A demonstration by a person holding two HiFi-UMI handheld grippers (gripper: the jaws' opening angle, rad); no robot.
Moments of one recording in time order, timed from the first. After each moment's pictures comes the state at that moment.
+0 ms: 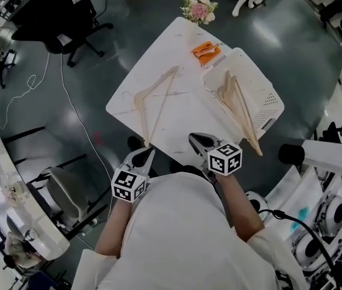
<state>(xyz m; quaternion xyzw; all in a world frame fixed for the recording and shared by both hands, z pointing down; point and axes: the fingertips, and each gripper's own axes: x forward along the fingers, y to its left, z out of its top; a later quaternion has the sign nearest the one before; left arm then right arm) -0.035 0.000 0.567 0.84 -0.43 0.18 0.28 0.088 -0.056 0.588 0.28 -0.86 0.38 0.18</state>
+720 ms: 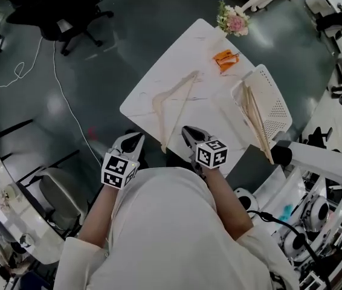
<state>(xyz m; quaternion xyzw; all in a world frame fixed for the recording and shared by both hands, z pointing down) -0.195 -0.073 0.582 0.85 -0.42 0.20 0.27 -0.048 -0.109 0.640 0.35 -0.83 0.37 0.22</state>
